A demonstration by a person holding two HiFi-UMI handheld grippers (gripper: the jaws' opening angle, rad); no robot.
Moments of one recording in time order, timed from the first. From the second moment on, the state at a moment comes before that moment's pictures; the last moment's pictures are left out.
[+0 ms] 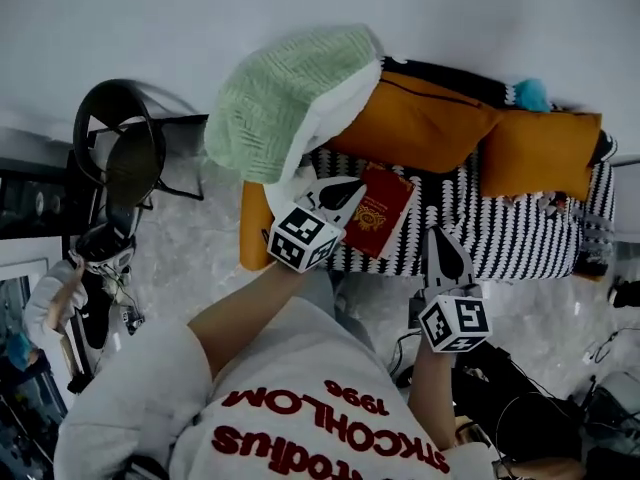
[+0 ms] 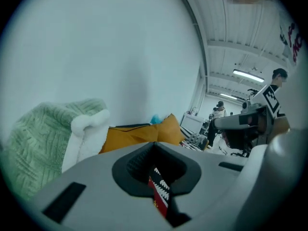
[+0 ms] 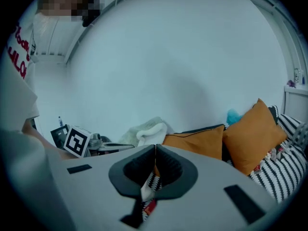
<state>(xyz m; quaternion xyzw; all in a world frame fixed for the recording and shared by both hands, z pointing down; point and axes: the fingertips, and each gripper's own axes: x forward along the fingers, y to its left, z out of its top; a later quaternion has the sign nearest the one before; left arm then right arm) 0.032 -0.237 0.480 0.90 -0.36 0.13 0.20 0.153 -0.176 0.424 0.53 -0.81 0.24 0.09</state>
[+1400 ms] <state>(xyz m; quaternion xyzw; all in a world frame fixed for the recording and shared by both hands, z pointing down) 0.001 -0.026 0.308 0.92 -0.39 0.02 0.04 0.129 0.003 0.284 0.51 -0.85 0.12 0.02</state>
